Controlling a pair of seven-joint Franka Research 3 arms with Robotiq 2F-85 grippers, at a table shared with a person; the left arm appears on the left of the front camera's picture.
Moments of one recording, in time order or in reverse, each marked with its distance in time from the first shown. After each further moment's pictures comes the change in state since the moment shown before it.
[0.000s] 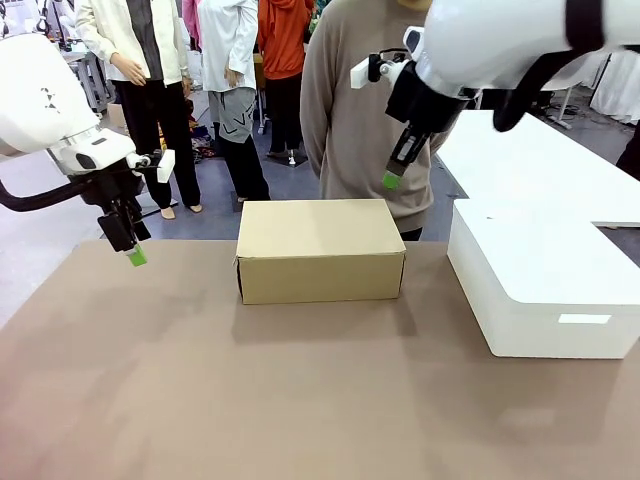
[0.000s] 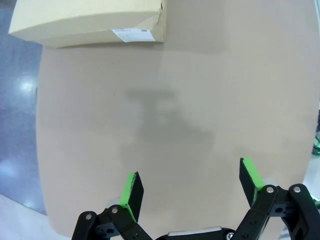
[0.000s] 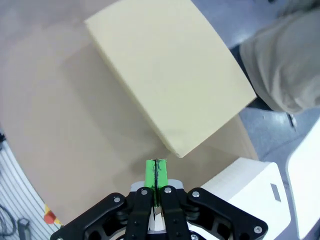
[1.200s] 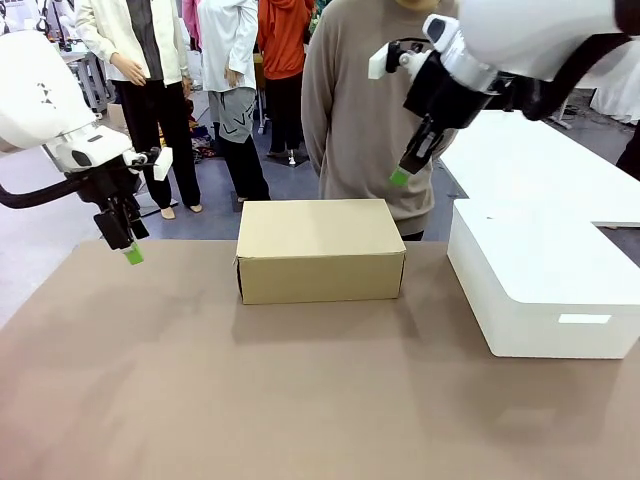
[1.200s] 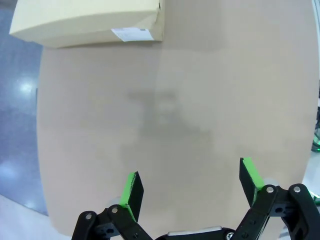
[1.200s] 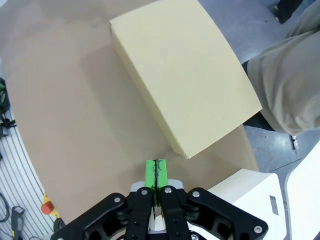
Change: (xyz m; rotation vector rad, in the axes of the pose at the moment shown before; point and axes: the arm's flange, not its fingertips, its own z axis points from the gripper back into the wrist) left arm -0.003 0.000 0.003 -0.002 0.004 -0.009; right arm -0.023 0.006 0.021 0.069 -0.078 0.121
